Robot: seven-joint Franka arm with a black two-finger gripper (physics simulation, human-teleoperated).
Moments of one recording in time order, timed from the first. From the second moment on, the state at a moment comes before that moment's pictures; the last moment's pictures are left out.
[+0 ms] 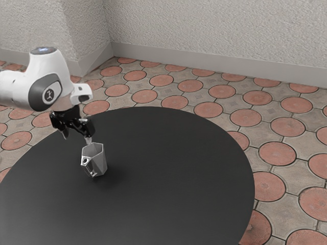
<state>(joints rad) 0.27 -0.12 -0.10 -2.25 0.03 2.20 0.04</state>
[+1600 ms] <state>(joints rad) 0.28 0.02 -0.07 -2.56 0.01 2.85 0.13</state>
